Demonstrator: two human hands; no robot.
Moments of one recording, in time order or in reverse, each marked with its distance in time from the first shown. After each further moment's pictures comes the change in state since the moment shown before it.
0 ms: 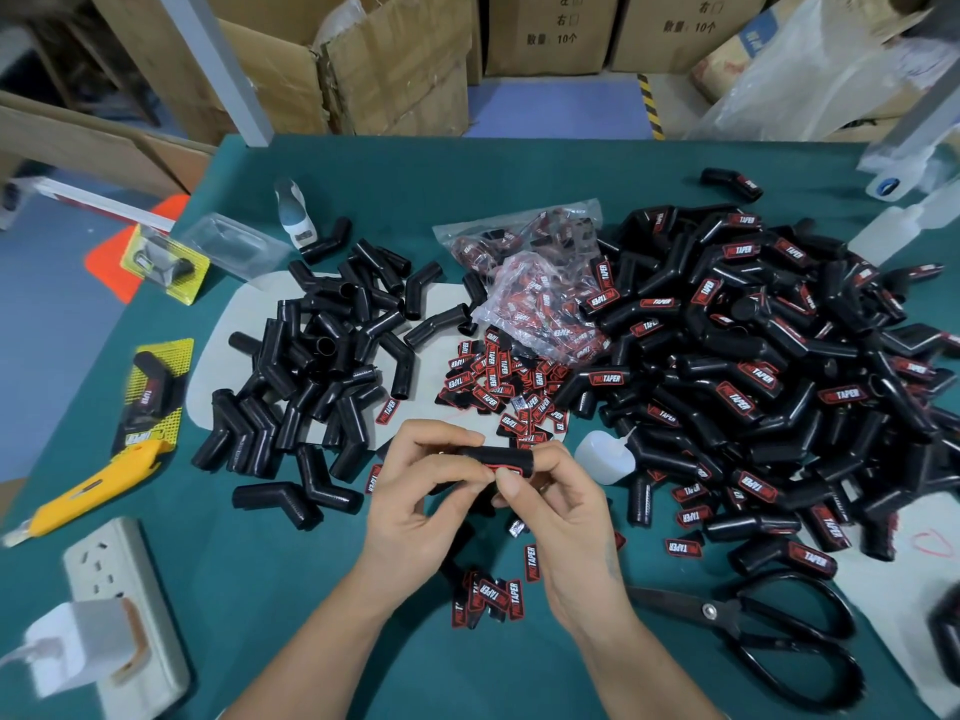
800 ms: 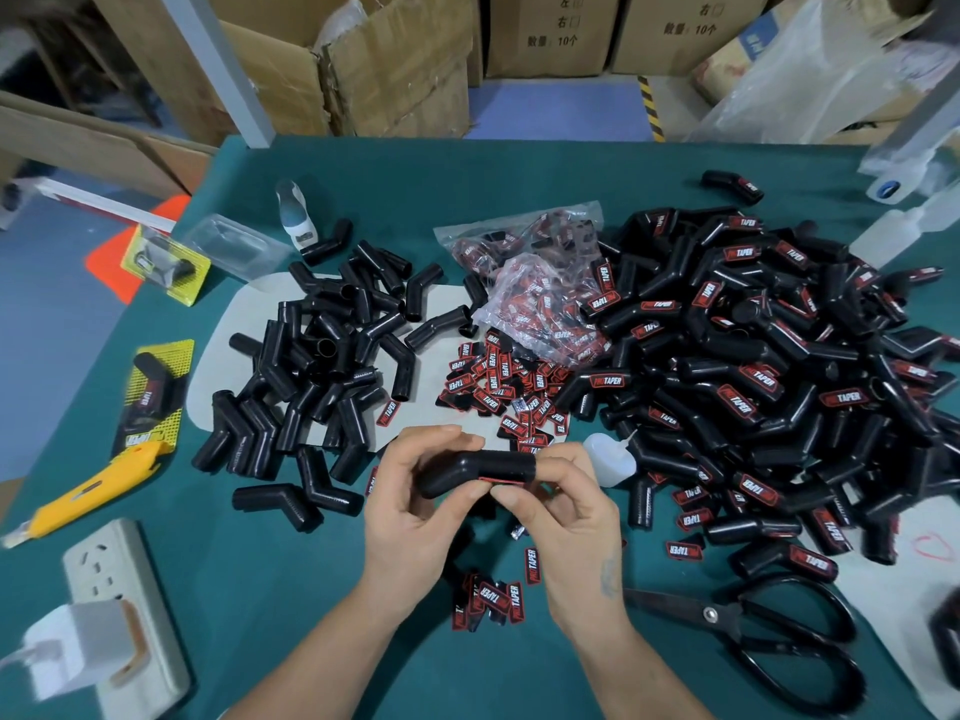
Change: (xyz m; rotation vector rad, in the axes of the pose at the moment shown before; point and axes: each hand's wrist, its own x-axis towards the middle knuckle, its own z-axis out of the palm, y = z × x) left_hand -0.004 0.013 0.009 -0.223 0.151 -0.170; right_hand -0.002 -0.005 0.004 -0.061 0.074 -0.150
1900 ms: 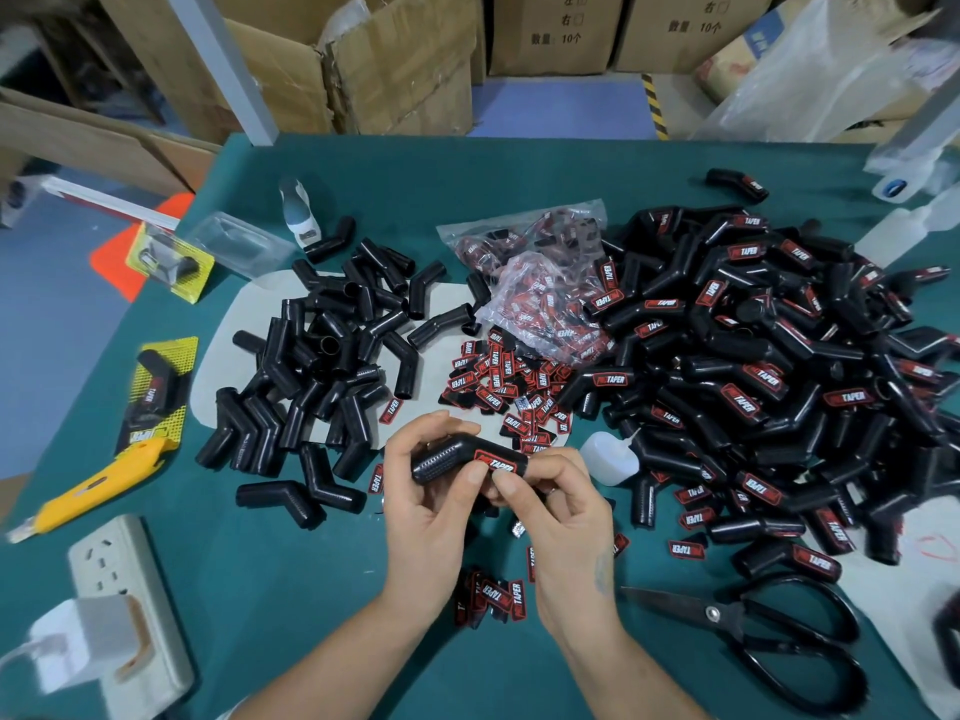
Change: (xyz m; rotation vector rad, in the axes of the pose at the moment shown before) left_hand -0.009 -0.007 0.015 -0.104 0.171 -0.111; right_hand -0.002 0.004 0.010 0.001 0.100 0.057
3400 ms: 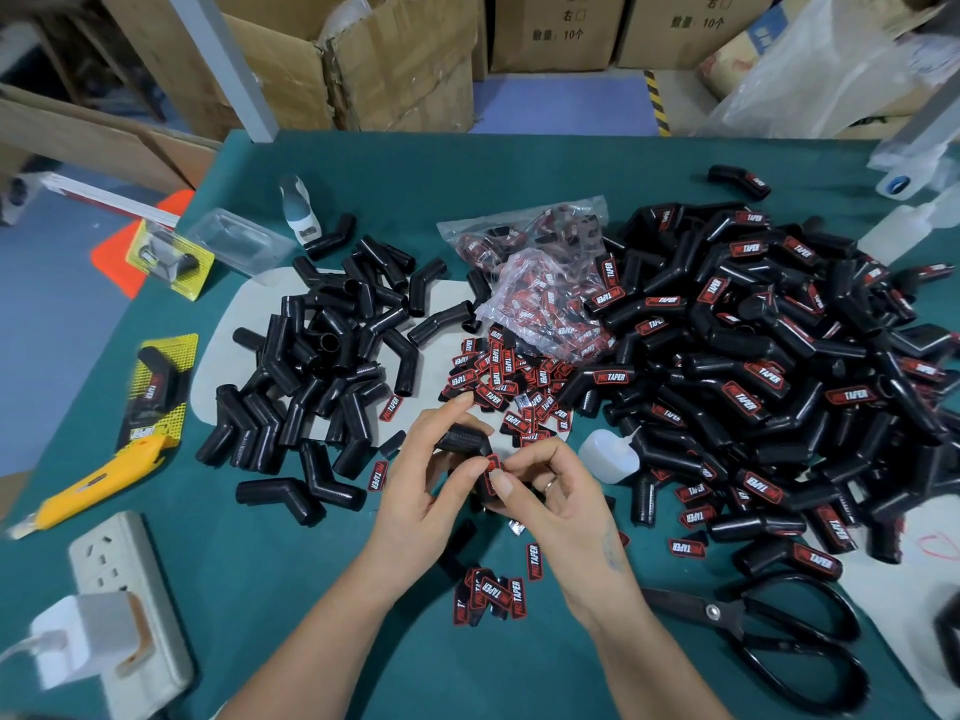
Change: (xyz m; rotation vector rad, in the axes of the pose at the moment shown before) left_hand 0.023 -0.014 -0.026 0.299 -0.346 0.122; right_hand 0.009 -0.006 -0.017 -0.083 -0.211 0.229
